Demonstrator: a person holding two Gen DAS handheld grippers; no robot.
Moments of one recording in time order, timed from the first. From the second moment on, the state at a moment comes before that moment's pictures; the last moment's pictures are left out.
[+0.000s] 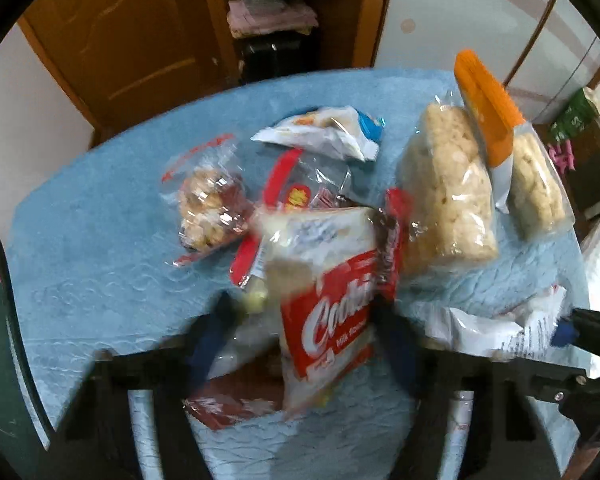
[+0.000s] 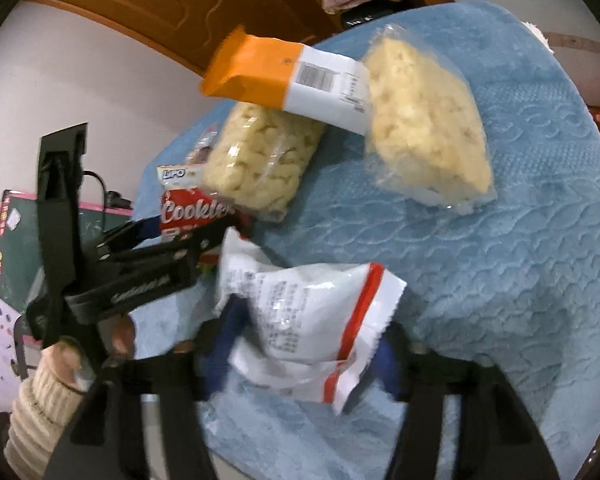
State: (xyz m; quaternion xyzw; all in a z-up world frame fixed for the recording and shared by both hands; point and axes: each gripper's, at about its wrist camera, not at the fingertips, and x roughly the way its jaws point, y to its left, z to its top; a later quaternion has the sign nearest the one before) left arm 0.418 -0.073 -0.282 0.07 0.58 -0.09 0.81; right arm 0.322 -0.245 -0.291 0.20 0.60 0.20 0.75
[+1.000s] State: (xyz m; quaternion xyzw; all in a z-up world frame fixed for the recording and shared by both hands) left arm 0.192 0.007 -0.065 0.03 0.43 -0.21 0.88; right arm 0.145 -0.225 -0.067 0.11 0.39 0.18 0.89
